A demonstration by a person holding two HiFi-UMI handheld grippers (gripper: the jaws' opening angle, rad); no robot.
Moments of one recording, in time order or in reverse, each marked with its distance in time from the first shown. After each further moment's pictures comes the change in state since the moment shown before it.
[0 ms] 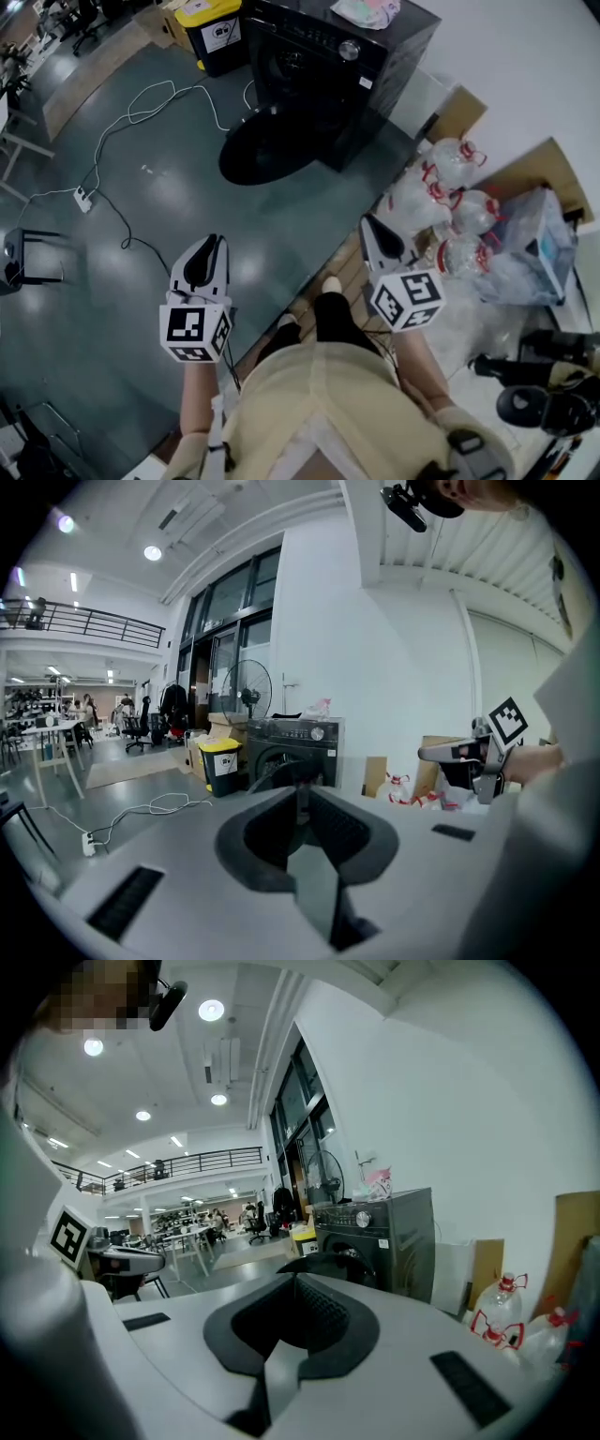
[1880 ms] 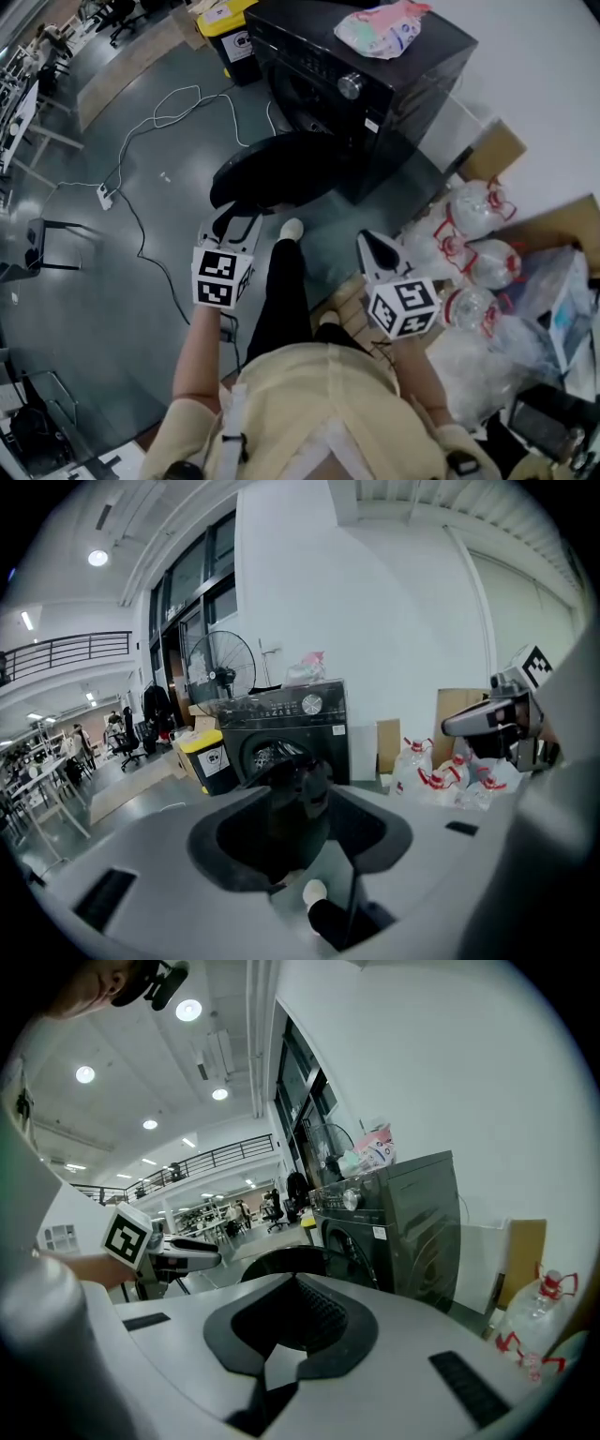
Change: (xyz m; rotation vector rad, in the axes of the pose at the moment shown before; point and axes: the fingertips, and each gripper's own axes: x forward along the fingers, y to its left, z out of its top) left arm 0.259 -0.029 0.032 0.184 0.196 0.030; right arm 0.125 -0.153 -0.004 0.066 0.121 0.160
